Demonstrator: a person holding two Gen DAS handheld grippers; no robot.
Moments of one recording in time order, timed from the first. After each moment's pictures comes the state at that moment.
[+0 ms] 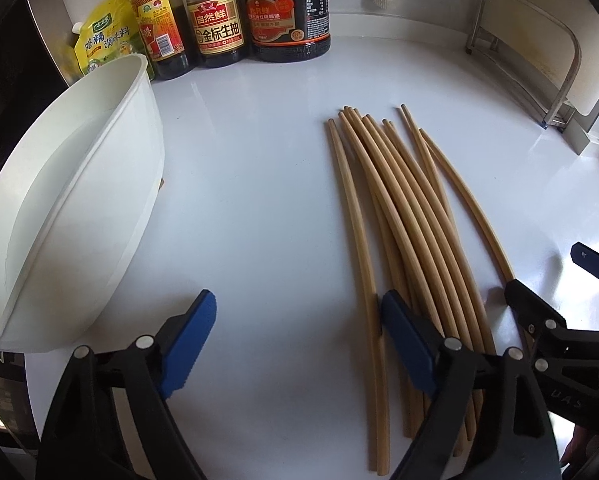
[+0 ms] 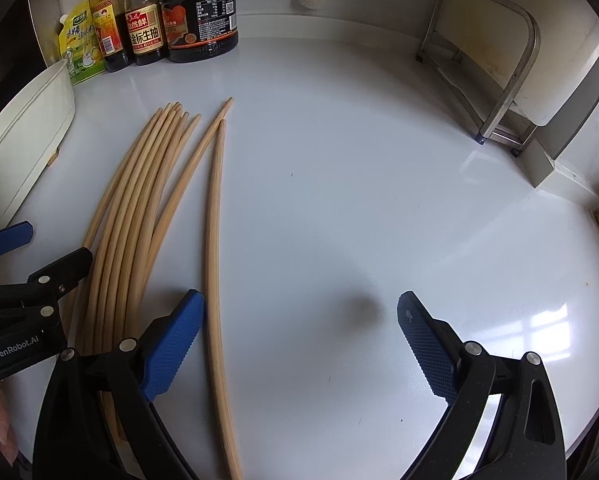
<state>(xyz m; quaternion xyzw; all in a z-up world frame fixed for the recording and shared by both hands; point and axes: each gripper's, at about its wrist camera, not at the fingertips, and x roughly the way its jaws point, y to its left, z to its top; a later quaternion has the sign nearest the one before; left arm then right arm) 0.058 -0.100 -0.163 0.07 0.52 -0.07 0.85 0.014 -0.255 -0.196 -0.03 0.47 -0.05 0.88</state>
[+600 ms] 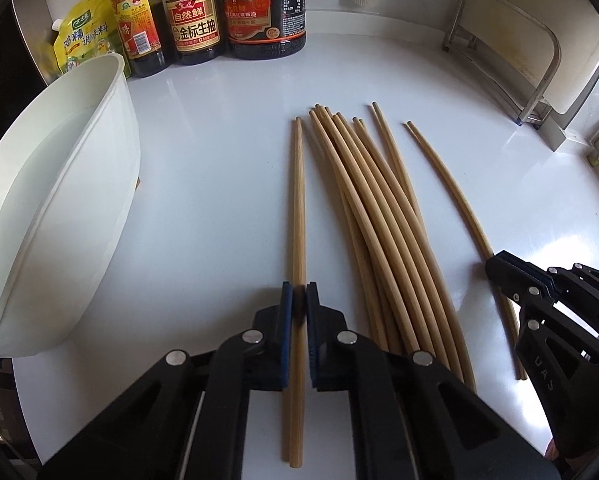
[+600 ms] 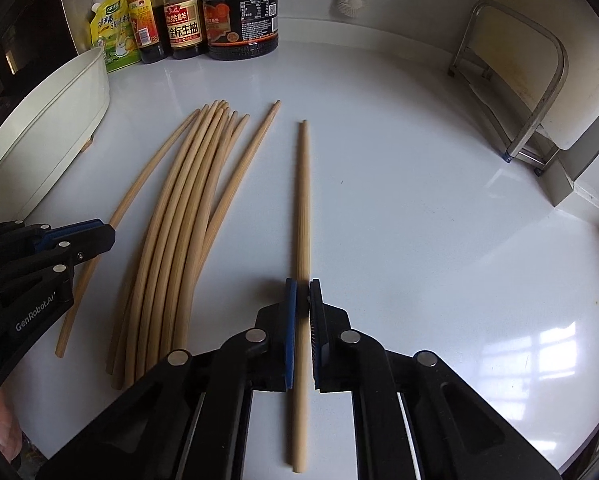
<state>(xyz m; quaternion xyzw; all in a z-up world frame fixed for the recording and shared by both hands) 0.057 -0.099 -0.163 0.06 0.53 -0.11 0.84 0.015 -0.237 -0.189 -0.03 0.48 -0.01 0.88</state>
